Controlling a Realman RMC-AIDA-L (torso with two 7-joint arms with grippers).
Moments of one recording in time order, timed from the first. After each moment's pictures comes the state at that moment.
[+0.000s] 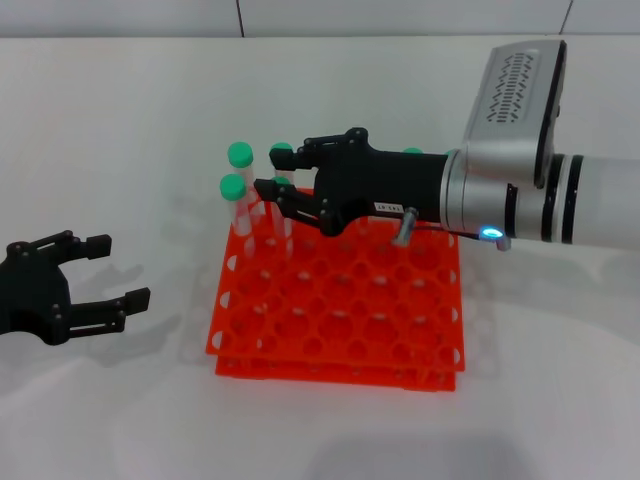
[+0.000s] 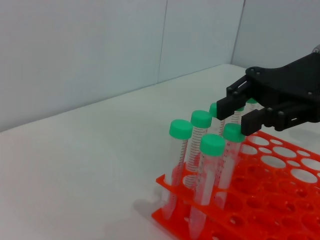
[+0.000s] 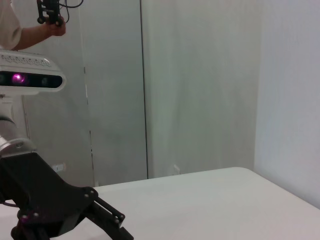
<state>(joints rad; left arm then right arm) -0.19 -2.08 0.71 1.00 1.99 1.63 -1.39 0.59 2.03 -1.92 -0.82 -0.96 -0.80 1.20</state>
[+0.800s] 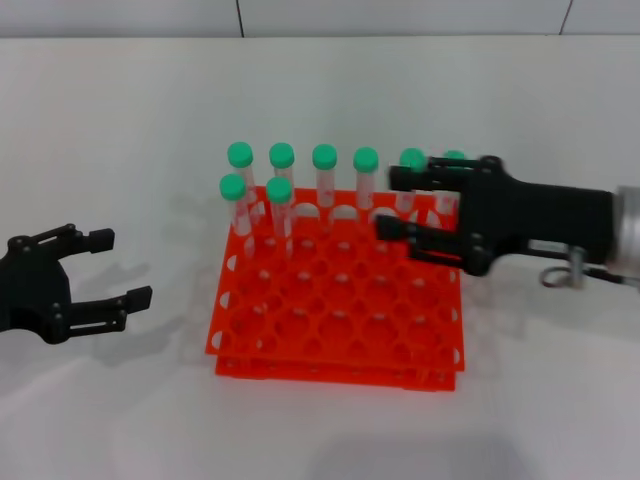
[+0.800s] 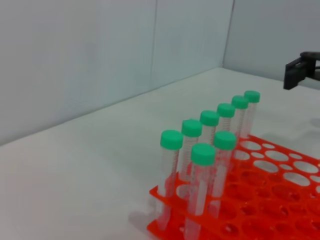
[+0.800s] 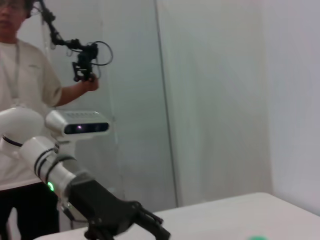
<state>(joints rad) -0.20 -2.08 0.70 1.00 1.98 1.66 -1.34 0.39 2.01 -1.48 -0.79 -1.22 -1.36 1.21</state>
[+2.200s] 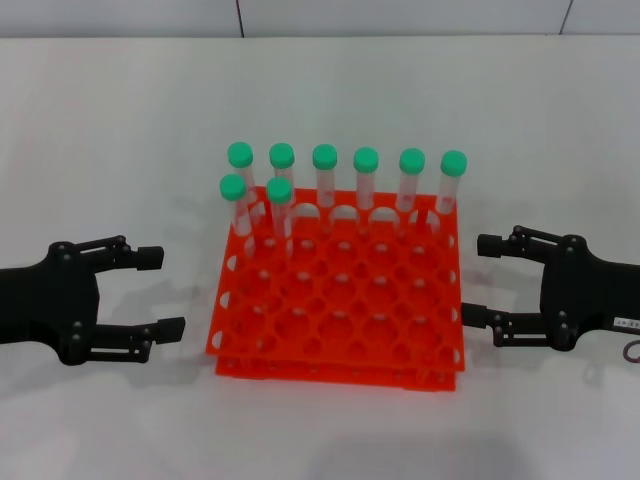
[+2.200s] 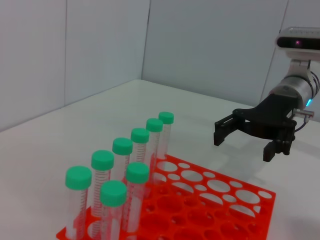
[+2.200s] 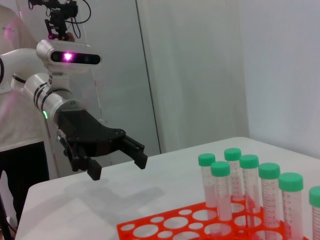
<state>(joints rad) -0.30 -2.04 0.71 0.94 2.02 1.85 -1.35 0.32 1.96 -1.35 -0.63 -1.34 -1.47 1.09</state>
